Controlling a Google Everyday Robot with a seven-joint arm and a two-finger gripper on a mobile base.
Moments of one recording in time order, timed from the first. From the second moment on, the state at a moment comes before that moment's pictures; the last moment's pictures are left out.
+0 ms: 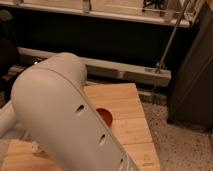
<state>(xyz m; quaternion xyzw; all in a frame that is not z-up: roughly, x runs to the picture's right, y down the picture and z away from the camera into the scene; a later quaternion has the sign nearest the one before) -0.233 0.192 0.664 -0.21 0.30 -0.17 0.91</state>
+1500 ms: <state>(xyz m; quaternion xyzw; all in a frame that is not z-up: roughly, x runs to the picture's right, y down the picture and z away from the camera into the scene) -0.254 0.164 0.637 -0.26 0.21 -0.10 0.94</state>
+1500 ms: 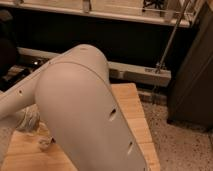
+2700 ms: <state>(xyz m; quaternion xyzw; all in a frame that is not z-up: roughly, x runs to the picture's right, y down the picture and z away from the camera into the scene) -0.278 0.178 0.616 -0.28 0.16 -0.15 0.93</state>
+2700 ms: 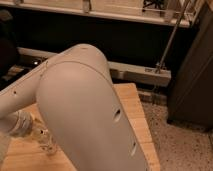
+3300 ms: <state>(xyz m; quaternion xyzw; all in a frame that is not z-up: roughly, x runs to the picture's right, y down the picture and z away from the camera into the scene) -0.287 0.186 0.611 -0.28 0.15 -0.17 0.93</state>
